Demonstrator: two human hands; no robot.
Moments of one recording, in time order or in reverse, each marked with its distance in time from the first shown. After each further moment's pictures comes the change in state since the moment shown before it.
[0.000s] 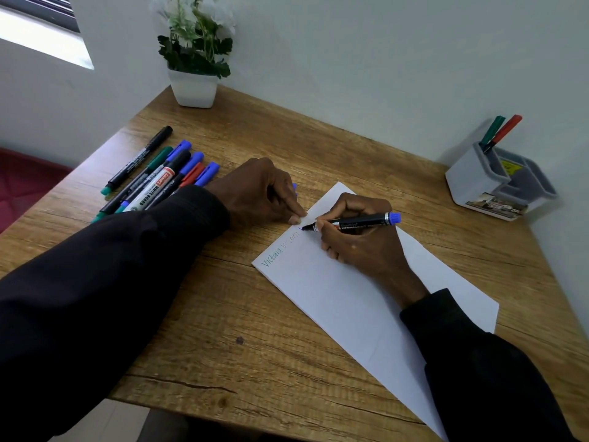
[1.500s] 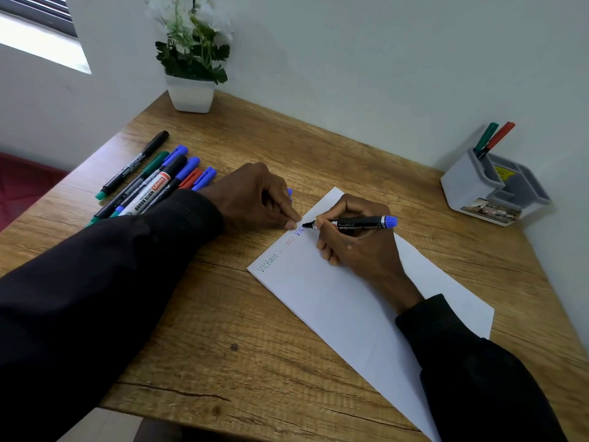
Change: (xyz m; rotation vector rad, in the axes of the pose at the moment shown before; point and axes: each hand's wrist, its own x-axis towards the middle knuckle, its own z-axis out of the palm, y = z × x) left_hand 0.000 0.000 -0.002 -0.044 -0.022 -0.045; right_hand -0.001 -0.004 0.003 0.081 0.089 0.064
